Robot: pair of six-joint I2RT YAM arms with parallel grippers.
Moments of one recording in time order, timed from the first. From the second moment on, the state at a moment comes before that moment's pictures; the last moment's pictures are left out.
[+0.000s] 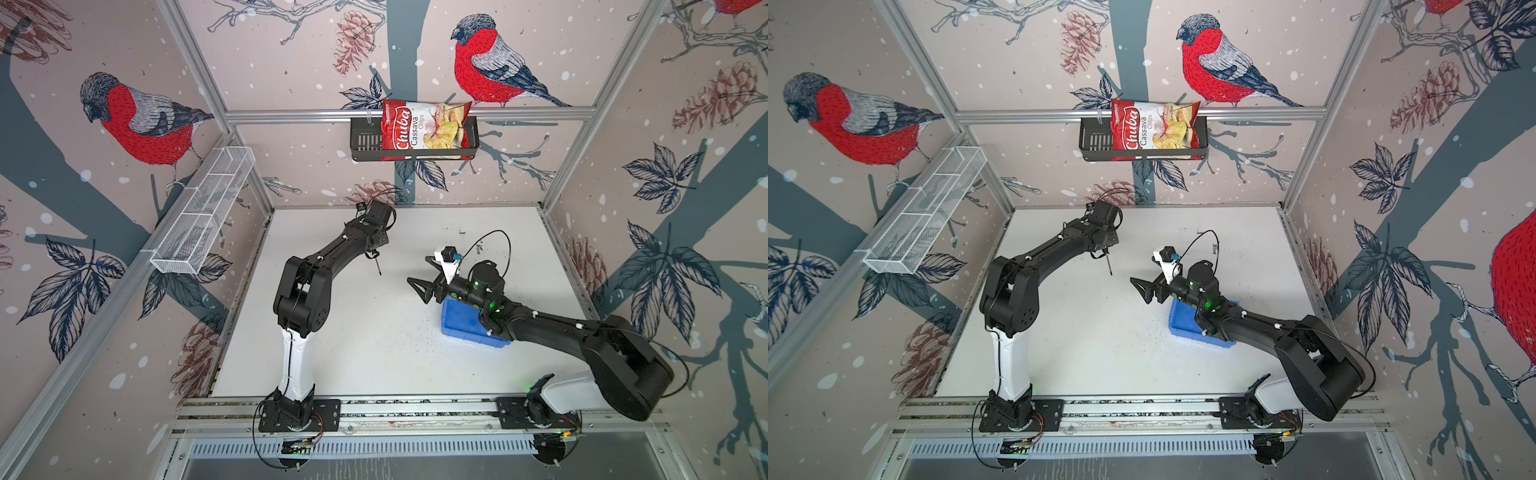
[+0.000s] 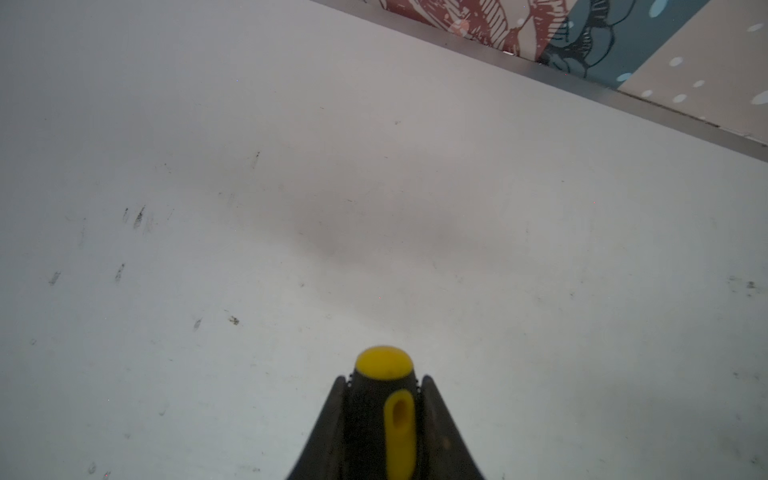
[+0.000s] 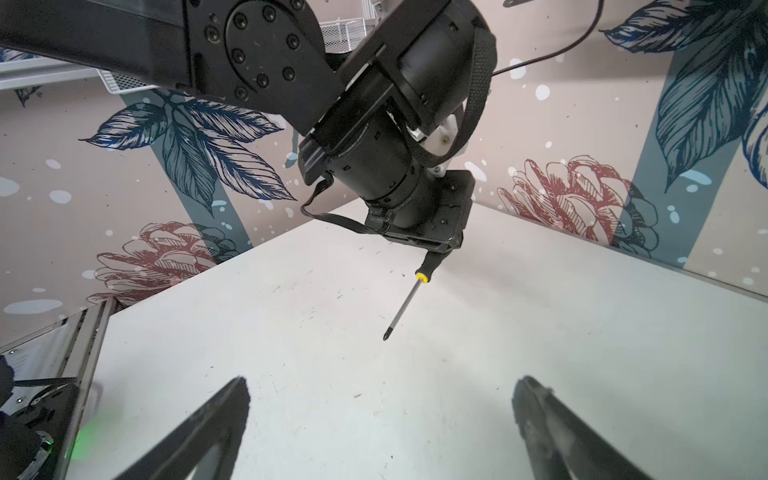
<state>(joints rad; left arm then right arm) -0.45 2.03 1.67 -0.58 -0.33 -0.65 0.70 1.41 0.59 0.73 -0.36 0.09</state>
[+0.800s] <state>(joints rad) -0.56 1.65 1.33 -0.13 -0.07 -0.68 0.63 1.52 0.72 0.77 -0.42 0.46</state>
